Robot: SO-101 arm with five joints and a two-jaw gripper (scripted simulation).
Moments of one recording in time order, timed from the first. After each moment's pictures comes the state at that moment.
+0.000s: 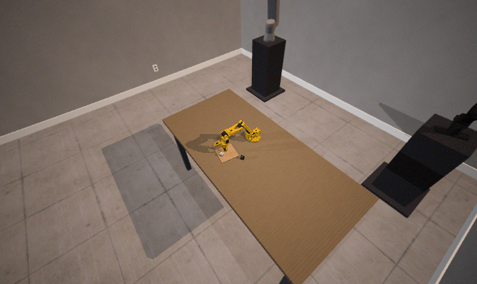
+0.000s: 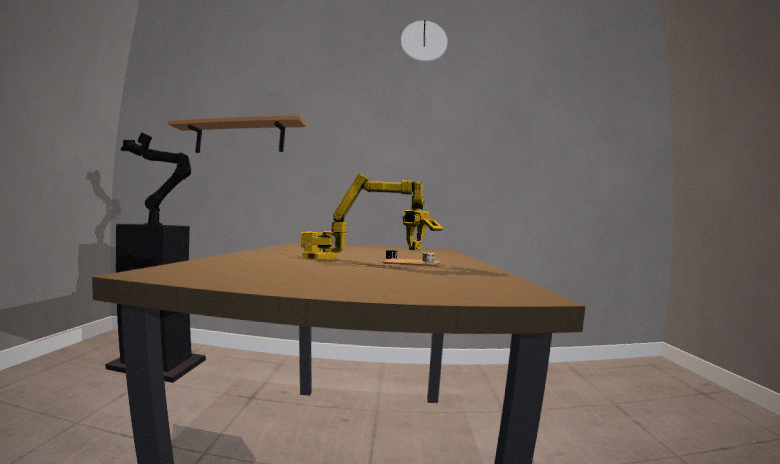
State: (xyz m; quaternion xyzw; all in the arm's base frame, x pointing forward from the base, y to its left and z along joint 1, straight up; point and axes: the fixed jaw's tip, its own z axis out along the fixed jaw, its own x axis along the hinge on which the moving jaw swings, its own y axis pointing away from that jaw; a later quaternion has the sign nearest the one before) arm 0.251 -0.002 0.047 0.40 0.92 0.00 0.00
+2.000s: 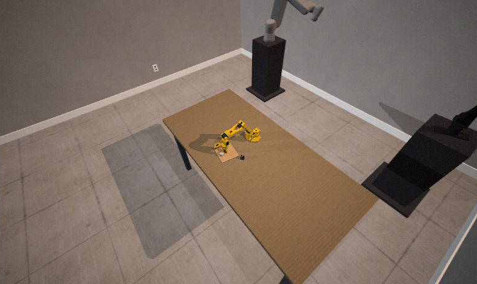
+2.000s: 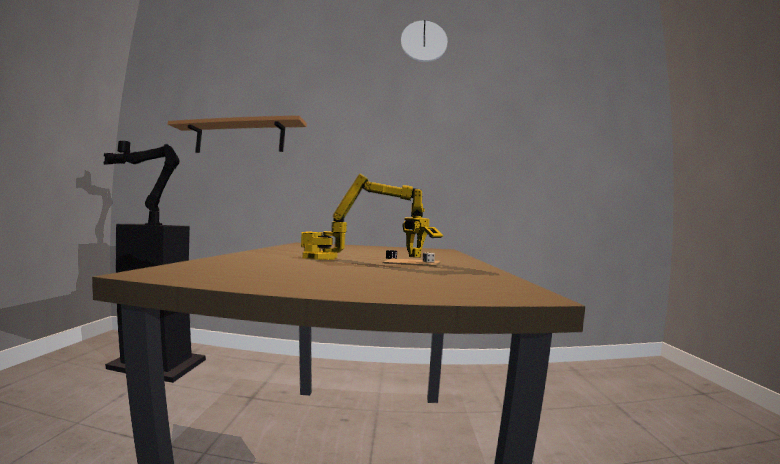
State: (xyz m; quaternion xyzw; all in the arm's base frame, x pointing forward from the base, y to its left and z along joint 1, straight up) arm 0.252 -0.002 0.028 0.40 0.92 0.00 0.00
